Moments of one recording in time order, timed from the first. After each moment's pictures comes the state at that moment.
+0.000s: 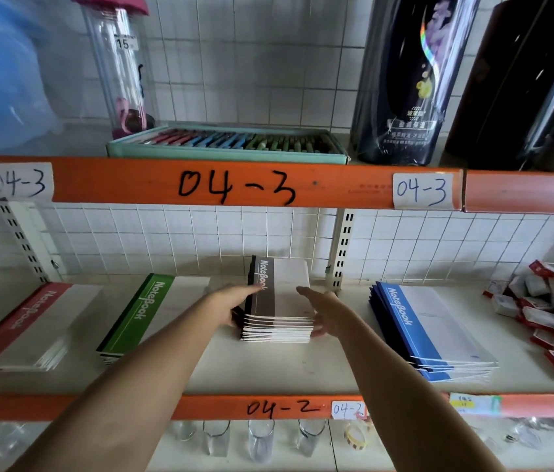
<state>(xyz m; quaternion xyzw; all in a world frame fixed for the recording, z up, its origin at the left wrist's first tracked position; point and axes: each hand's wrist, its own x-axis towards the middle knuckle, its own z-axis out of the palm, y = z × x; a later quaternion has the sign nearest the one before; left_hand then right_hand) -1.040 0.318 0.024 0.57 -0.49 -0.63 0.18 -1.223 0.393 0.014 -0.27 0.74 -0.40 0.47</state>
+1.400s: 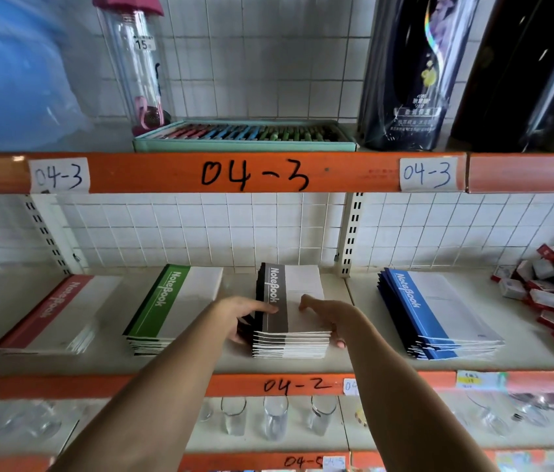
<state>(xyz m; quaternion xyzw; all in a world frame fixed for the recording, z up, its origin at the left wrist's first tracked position) -1.009 0.363 0.022 0.62 -0.47 -0.62 0.11 -1.203 0.428 0.019 -0.28 0.77 -0.22 0.52</state>
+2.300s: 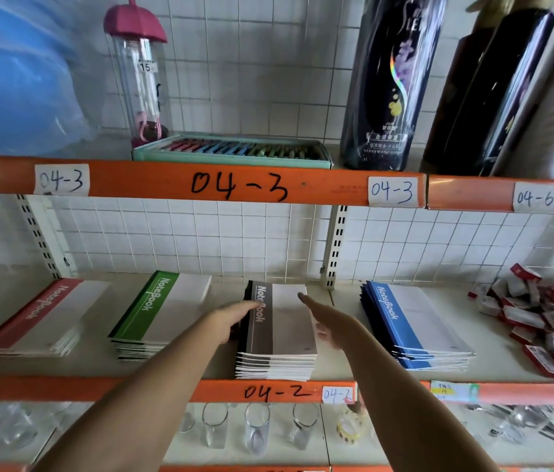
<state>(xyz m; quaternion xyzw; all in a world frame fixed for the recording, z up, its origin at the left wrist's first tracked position) -1.028 0.382 0.021 0.60 -0.46 -0.62 0.19 -1.217 0.448 0.018 -0.32 0.71 -0.34 0.53</state>
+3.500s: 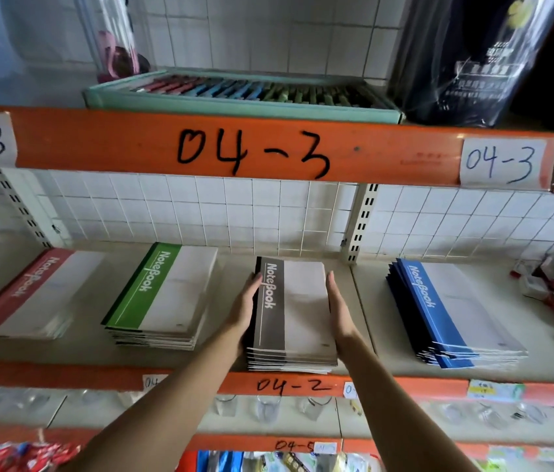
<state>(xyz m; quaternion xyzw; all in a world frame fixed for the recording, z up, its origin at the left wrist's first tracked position) -1.041 0.342 -0.044 0.44 -0.46 -0.65 0.41 -1.206 0.423 -0.052 -0.36 0.58 -0.52 0.52</state>
